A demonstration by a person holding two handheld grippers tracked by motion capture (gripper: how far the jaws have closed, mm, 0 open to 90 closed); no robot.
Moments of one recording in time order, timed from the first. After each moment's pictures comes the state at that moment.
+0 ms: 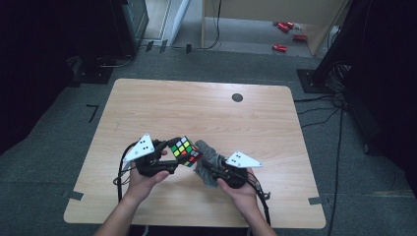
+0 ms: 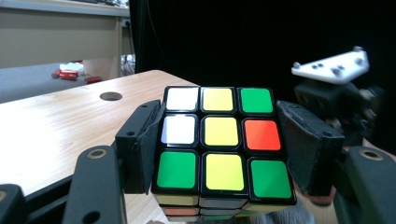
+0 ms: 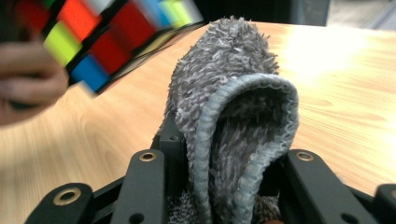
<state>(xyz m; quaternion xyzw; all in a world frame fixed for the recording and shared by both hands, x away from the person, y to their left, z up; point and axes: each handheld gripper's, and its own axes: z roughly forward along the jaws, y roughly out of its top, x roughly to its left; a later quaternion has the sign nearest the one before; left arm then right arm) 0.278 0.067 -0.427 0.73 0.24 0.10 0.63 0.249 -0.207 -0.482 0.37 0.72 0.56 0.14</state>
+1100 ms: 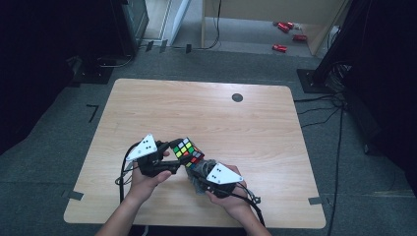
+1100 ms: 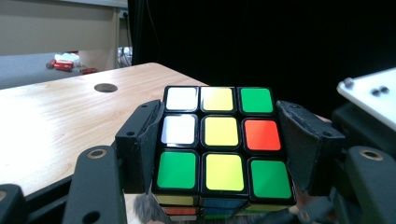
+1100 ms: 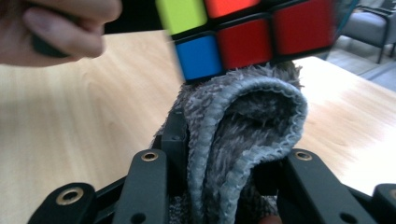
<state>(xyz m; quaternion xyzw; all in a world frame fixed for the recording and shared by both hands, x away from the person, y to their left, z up) 0.280 0.063 -0.431 0.73 0.25 0.07 0.63 0.230 -0.174 -0.486 0.26 0.78 0.52 0.23</state>
